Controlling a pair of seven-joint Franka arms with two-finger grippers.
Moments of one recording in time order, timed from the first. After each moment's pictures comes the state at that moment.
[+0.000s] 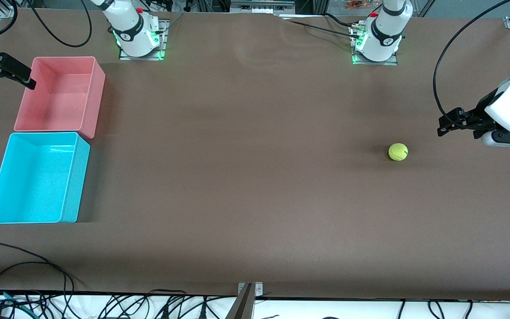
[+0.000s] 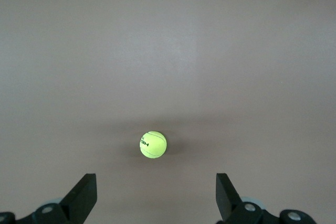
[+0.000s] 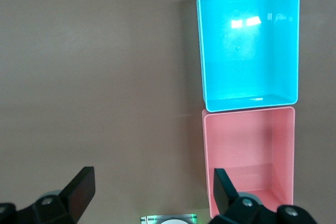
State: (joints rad) left arm 0.01 0.05 0.00 -1.70 -0.03 1.75 0.04; right arm -0.04 -0.06 0.02 -1.56 0.00 1.47 0.06
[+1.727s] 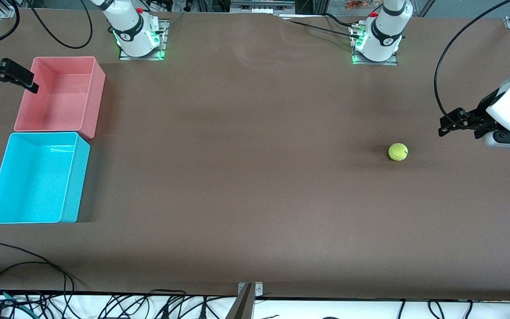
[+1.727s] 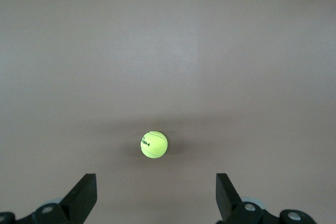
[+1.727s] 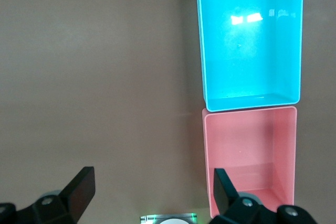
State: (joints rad) left arm 0.01 0.05 0.00 -1.70 -0.03 1.75 0.04; right arm -0.04 -0.04 0.02 -1.56 0.00 1.47 0.06
